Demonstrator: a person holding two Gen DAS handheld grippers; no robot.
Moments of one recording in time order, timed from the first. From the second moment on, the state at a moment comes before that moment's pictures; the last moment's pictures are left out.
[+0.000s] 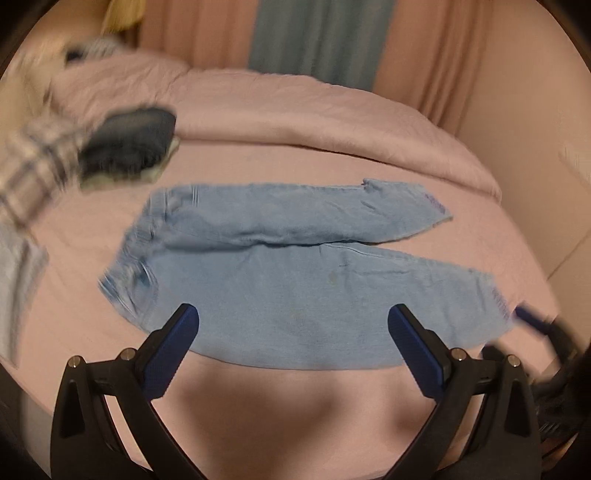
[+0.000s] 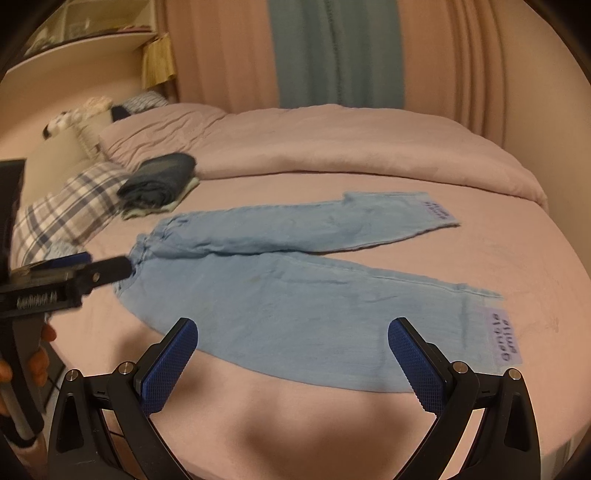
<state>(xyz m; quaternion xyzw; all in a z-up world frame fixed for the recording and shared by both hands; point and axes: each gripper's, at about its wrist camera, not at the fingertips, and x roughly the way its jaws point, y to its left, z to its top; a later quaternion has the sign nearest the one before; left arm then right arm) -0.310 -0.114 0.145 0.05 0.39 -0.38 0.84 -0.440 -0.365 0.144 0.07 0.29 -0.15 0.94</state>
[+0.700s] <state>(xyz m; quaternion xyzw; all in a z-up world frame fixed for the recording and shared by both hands) -0.168 -0.020 0.016 -0.24 0.51 -0.26 0.78 -0.315 -0.226 0.029 -0.22 0.34 -0.03 0.92</state>
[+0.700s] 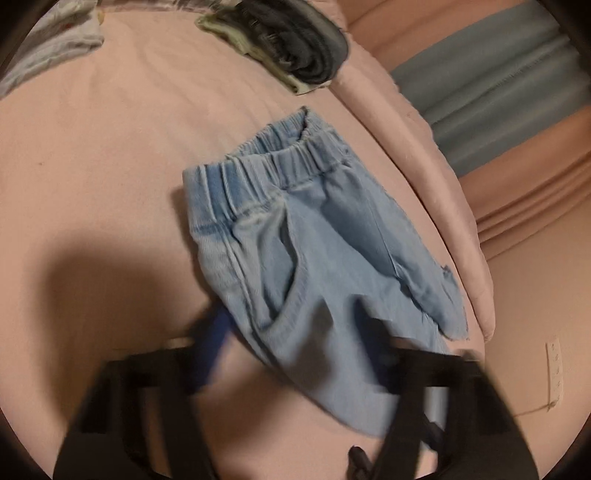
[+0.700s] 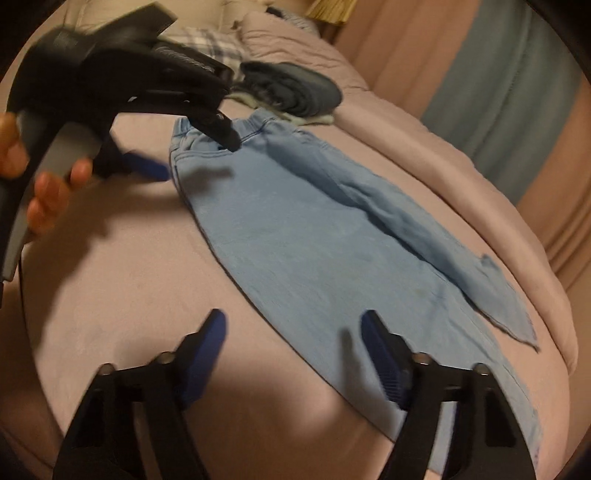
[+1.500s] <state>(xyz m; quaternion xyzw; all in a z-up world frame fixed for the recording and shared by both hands) -0.185 0.008 0.035 -0.14 0.49 -0.22 0.83 -0.324 -0.244 0.057 -0.05 0.36 0.08 0.93</state>
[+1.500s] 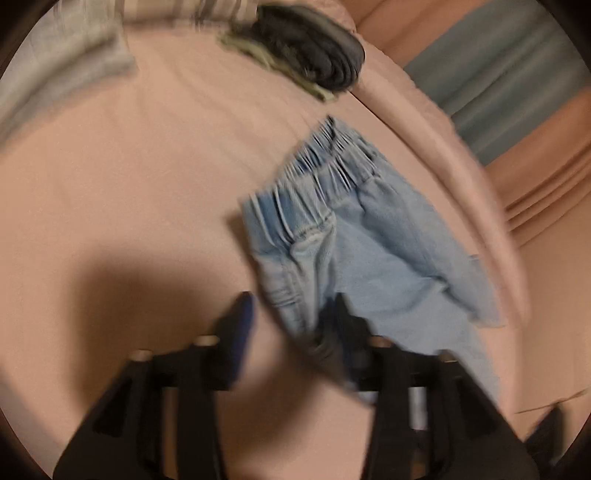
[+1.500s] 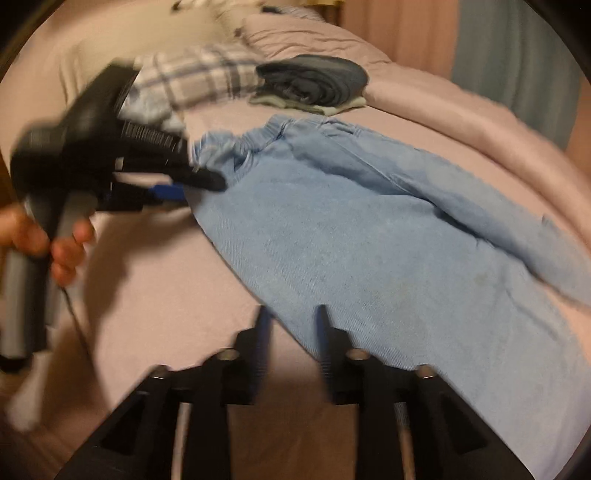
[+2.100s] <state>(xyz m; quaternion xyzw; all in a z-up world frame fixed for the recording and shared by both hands) -0.169 -0.064 0.011 0.05 0.44 -0.32 0.84 -0.445 -0.428 0.039 0.06 0.37 -0.15 0.91</state>
